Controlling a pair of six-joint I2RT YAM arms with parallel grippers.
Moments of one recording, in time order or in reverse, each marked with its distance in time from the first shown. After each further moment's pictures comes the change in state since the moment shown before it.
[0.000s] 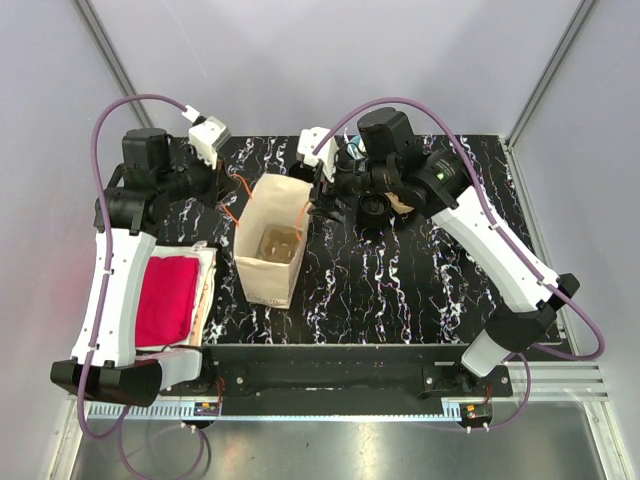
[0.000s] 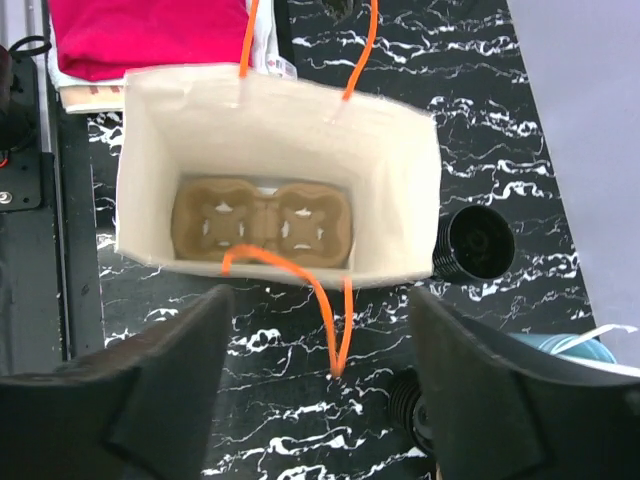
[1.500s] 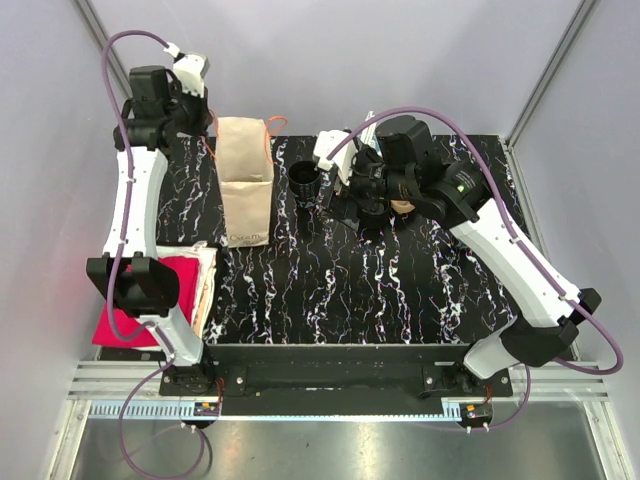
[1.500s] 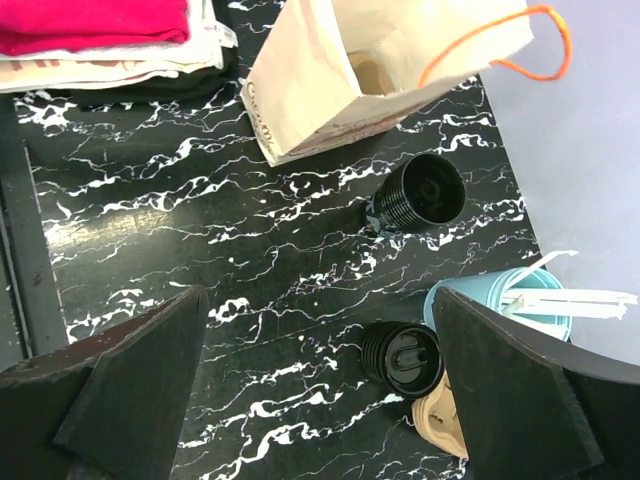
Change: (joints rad) left arm 0.112 0.523 0.443 0.177 -0.248 -0.068; right arm -0.007 -0.112 -0.104 0.016 0.143 -0.005
